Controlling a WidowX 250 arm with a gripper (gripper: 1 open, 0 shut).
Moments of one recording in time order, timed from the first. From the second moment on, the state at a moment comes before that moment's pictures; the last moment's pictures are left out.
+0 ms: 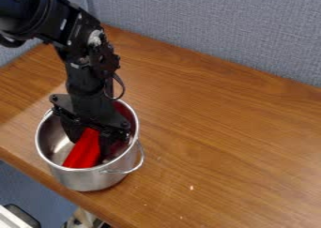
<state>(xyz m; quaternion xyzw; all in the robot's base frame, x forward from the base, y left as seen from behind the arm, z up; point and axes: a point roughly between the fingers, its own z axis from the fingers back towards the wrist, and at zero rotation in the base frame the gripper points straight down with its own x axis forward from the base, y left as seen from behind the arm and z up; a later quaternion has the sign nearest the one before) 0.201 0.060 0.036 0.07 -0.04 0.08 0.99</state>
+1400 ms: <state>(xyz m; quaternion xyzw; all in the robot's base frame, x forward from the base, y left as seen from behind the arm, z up) 0.202 0.054 0.038 0.06 -0.04 0.07 1.00</state>
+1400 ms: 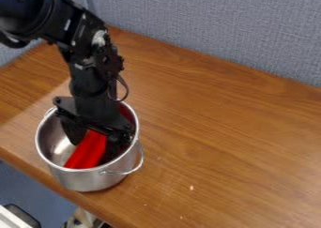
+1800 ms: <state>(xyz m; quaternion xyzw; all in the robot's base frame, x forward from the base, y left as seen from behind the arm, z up) 0.203 0.051 0.044 0.06 -0.04 0.07 0.99</state>
